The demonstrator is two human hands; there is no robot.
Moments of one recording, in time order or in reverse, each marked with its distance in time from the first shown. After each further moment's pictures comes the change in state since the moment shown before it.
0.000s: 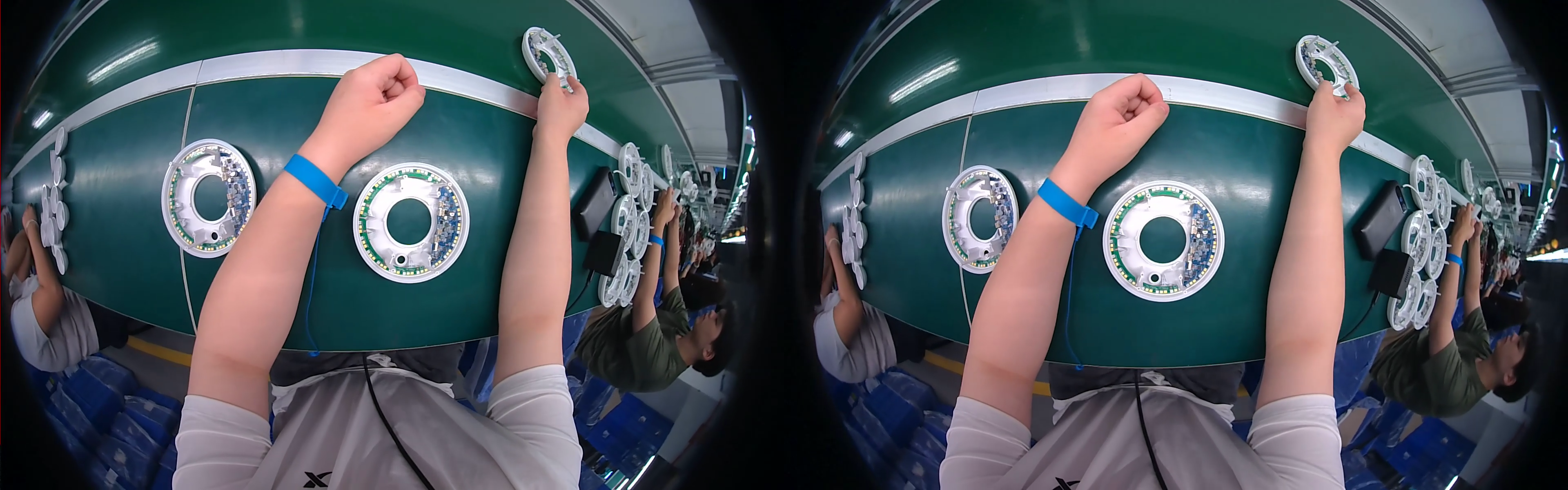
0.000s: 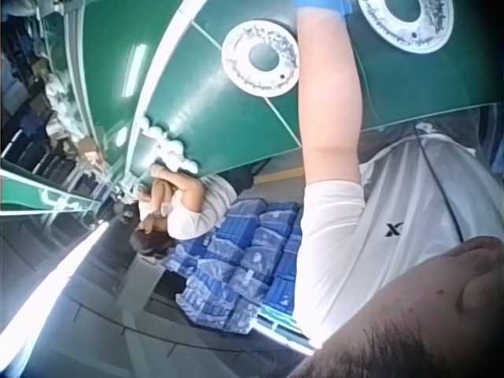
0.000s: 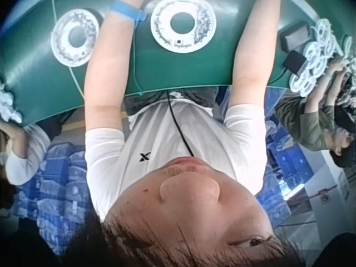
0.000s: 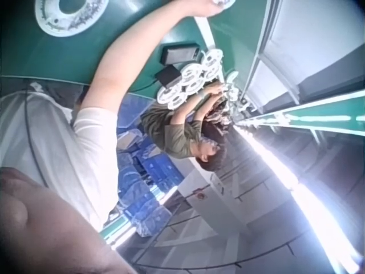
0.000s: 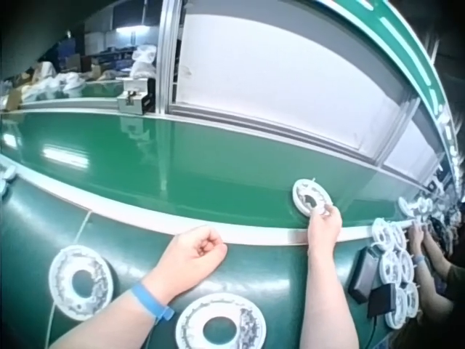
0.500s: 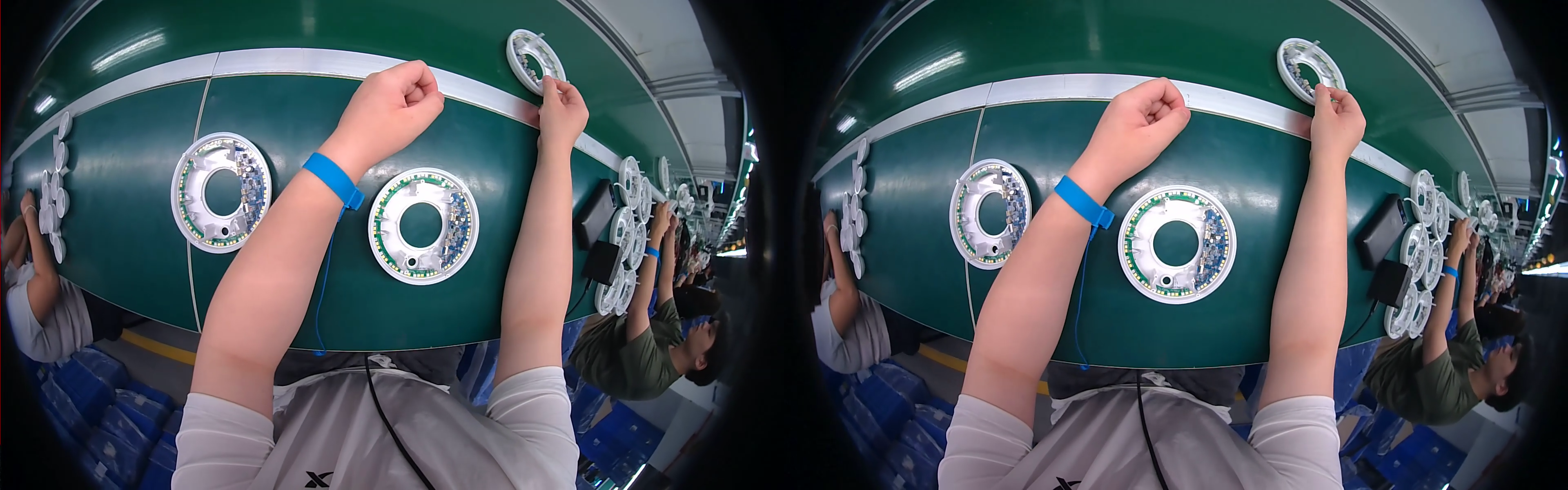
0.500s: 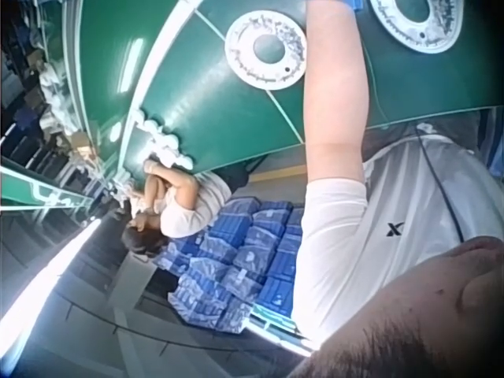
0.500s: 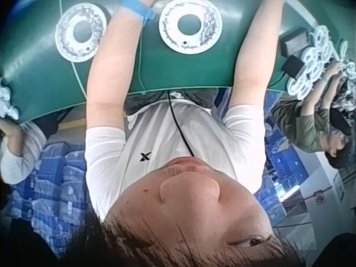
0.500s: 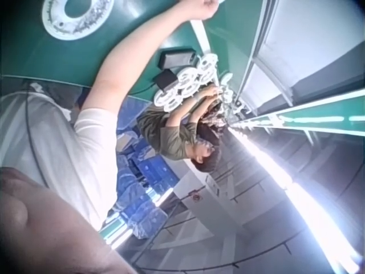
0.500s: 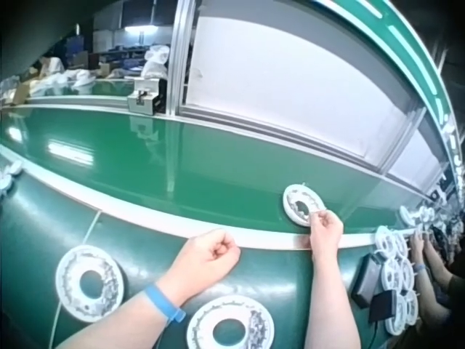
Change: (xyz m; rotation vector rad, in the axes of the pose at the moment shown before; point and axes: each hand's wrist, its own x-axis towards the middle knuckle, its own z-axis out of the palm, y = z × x) left_hand 0.000 0.000 0.000 0.008 -0.007 -0.016; right_hand -0.009 -0.006 0.001 0.230 -0.242 0.008
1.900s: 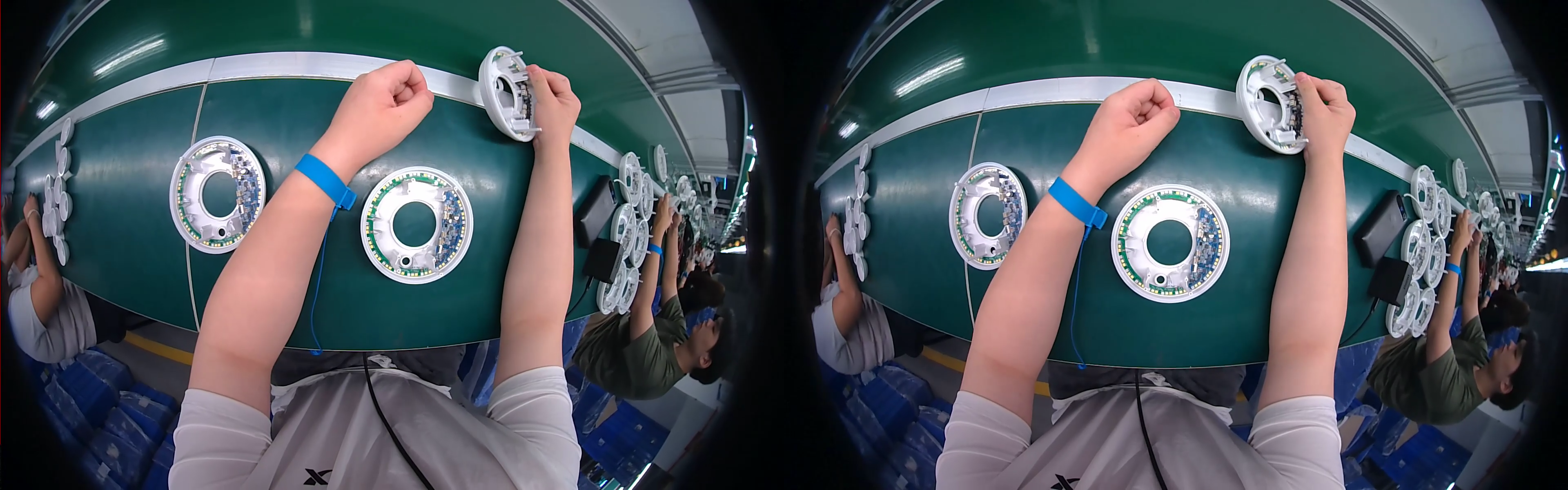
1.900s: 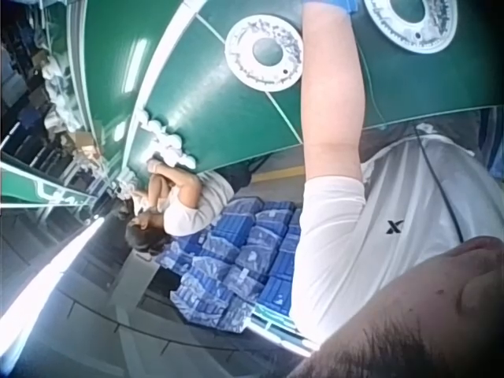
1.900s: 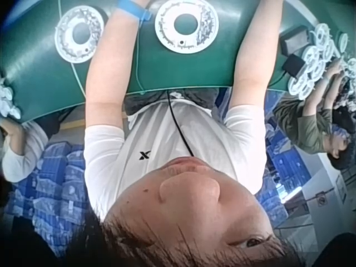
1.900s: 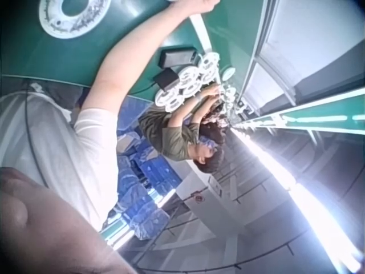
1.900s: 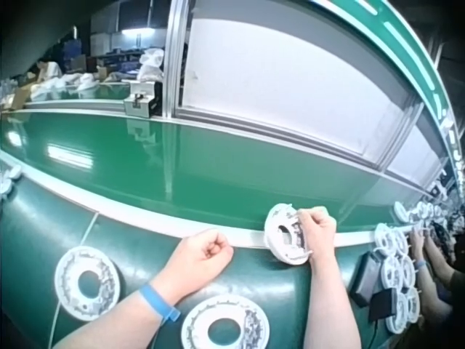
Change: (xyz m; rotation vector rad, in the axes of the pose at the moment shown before) left_hand 0.002 -0.001 0.002 0.027 0.017 0.019; right_hand 0.002 0.004 0.002 0.302 -0.136 -0.076
